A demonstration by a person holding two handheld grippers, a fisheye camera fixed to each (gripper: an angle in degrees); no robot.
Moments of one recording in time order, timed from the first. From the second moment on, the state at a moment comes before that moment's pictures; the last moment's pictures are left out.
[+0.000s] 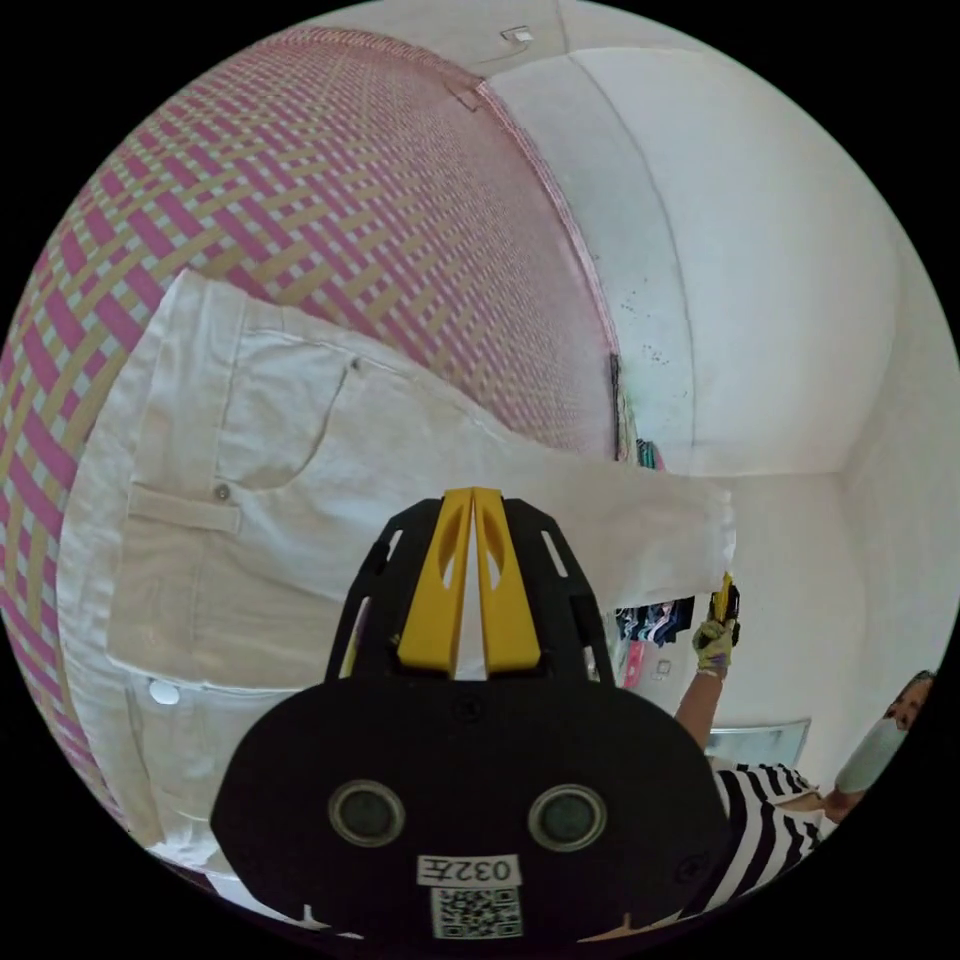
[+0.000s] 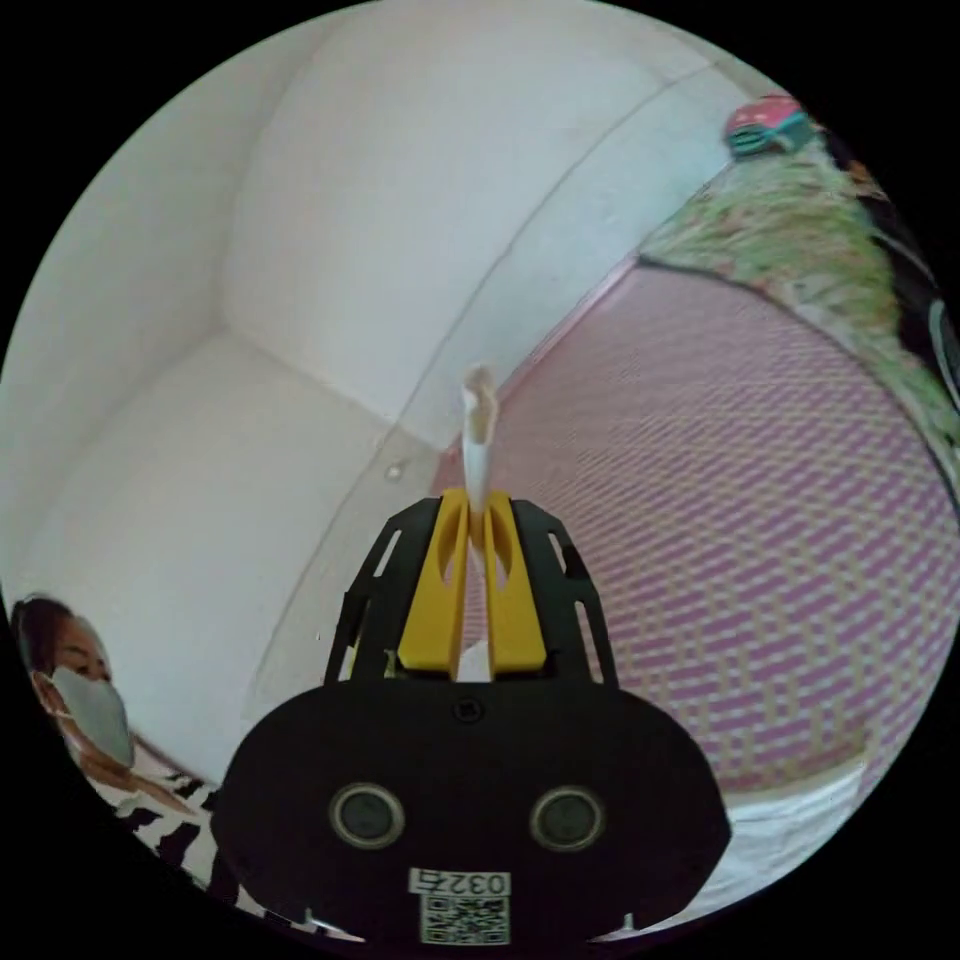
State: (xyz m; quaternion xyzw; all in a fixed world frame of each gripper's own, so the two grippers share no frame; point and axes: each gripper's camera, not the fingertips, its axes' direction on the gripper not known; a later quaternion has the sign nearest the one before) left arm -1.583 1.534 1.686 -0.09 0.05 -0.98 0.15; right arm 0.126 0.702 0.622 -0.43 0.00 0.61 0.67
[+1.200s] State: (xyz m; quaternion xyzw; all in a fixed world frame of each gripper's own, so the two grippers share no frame) left arm -1.454 1.460 1.529 -0.06 -0.04 -0.99 0.13; right arm 0.200 0.640 0.197 -0.55 0.22 0.63 0.50
